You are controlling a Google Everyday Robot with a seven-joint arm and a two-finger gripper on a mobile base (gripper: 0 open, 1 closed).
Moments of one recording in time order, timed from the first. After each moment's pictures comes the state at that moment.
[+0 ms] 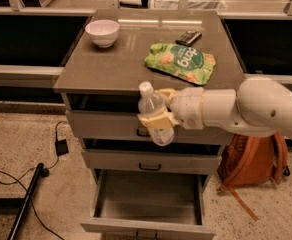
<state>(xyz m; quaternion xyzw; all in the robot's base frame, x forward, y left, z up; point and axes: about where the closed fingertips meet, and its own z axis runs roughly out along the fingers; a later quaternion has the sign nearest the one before) 0.531 -0.008 0.836 -0.51 0.63 0.28 0.51</state>
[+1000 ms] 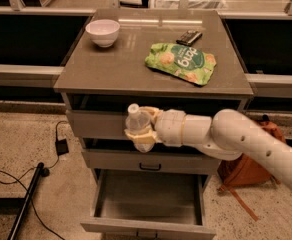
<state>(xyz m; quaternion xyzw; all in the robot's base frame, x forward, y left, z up) 0.541 0.027 0.771 -0.51 0.57 0.30 0.57</state>
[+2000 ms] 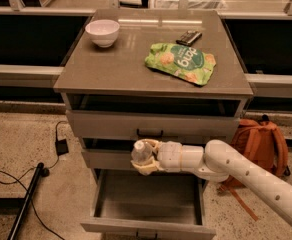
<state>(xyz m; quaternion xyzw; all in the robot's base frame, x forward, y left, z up) 0.538 0.019 0.619 -0.54 0.53 0.33 0.56</state>
